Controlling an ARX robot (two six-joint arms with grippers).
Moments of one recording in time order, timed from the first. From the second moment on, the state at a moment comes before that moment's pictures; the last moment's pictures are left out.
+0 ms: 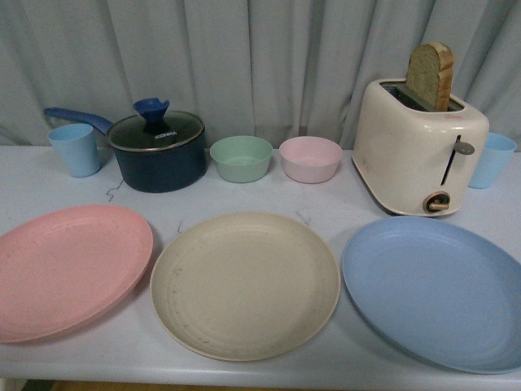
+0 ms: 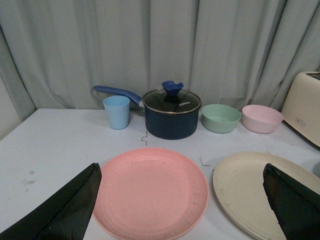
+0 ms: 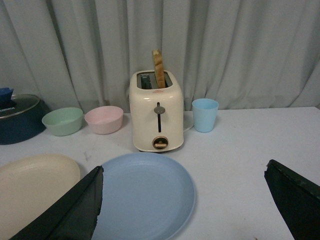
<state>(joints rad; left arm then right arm) 0.00 0.01 0.01 0.00 0.00 -0.01 0.00 0.00 0.01 0.00 0.00 0.01</state>
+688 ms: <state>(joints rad) 0.00 0.01 0.01 0.00 0.00 -0.01 0.00 0.00 0.01 0.00 0.00 0.01</state>
